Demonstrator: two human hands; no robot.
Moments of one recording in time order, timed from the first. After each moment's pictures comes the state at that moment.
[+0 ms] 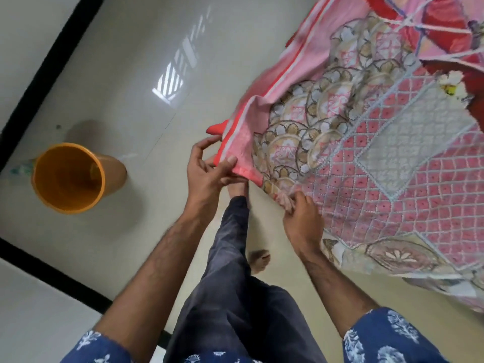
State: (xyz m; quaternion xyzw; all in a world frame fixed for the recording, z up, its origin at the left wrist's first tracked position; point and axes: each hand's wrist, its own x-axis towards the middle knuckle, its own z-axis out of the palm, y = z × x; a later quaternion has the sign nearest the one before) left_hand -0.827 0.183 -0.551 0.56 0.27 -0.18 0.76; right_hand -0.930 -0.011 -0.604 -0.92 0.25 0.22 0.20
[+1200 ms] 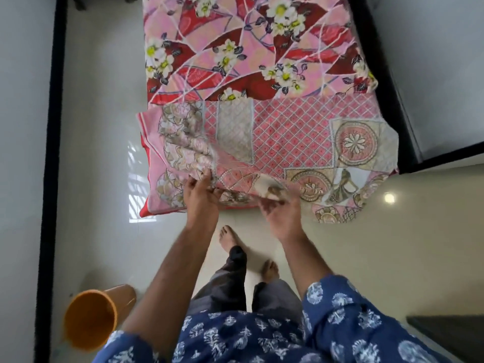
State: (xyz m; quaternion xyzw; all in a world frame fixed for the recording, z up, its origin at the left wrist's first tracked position) left_hand -0.925 -0.047 -0.402 0.54 0.21 -0.32 0.75; right_hand -1.087 -0.156 -0.481 -0.05 0.43 -0.21 0.88
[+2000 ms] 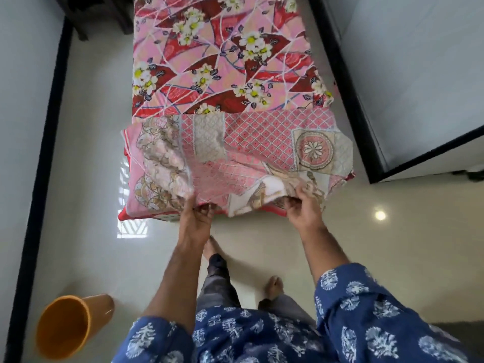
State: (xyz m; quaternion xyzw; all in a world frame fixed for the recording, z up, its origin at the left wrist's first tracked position) left_hand -1.041 -0.054 -0.398 0.44 0.28 -0.36 0.78; right_hand -1.211 -0.263 -0.431 -0.03 0.49 -0.29 0.82
